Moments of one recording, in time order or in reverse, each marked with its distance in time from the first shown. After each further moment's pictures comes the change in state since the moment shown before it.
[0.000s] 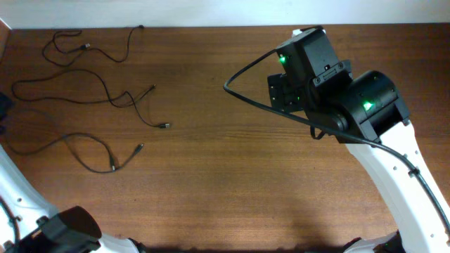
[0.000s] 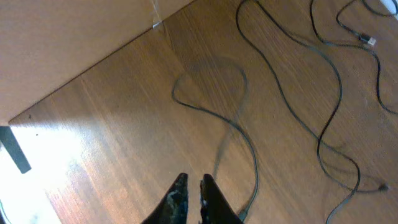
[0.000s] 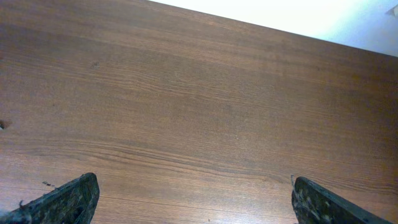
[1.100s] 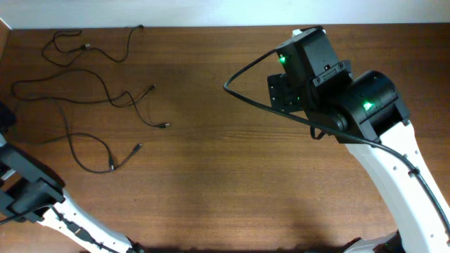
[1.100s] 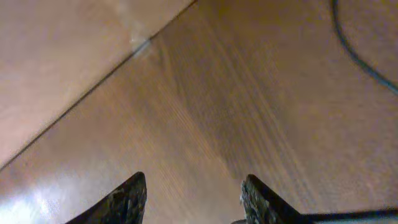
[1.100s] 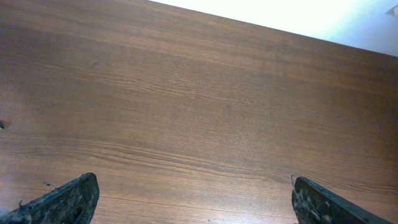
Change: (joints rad) left arm 0.136 0.572 -0.007 0.483 -0.014 0.235; right arm 0.000 0.000 0.000 0.000 0.000 0.000
